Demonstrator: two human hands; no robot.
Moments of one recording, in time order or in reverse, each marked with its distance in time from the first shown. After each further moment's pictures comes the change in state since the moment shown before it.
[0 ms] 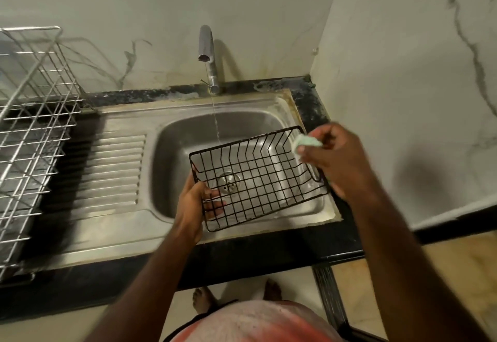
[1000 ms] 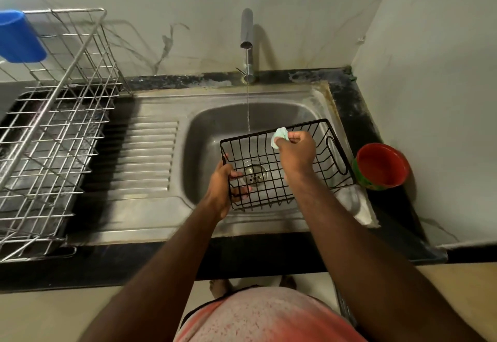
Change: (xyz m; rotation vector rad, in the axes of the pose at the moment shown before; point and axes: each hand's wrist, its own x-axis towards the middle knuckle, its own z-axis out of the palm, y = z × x) left_hand 0.029 0.015 -0.006 -0.038 -0.024 -0.133; right_hand 0.077 0.073 0.155 0.058 0.326 0.135
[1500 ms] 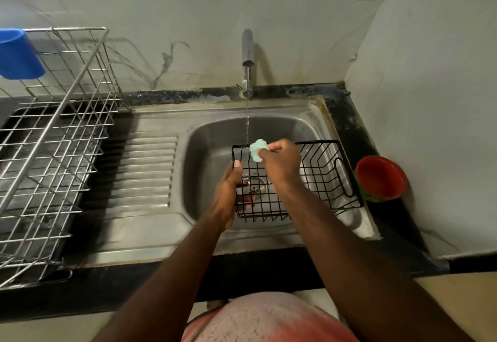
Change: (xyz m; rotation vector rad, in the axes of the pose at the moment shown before) left_hand 0.005 0.010 0.003 0.095 -0.104 0.088; right_hand -0.019 -0.018 0.025 -0.162 -0.116 -0.099
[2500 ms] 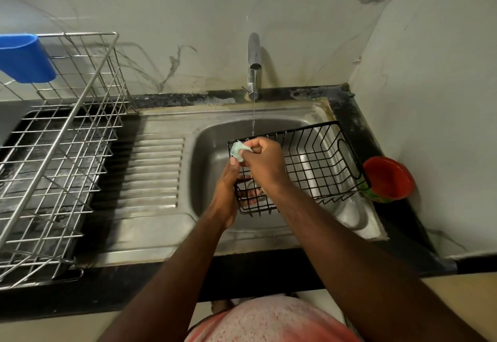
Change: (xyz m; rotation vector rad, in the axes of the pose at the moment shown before) left_hand -0.008 0.010 -0.013 -0.115 -0.061 0.114; right_hand -0.025 -0.017 0.028 0.079 -0.245 -0.096
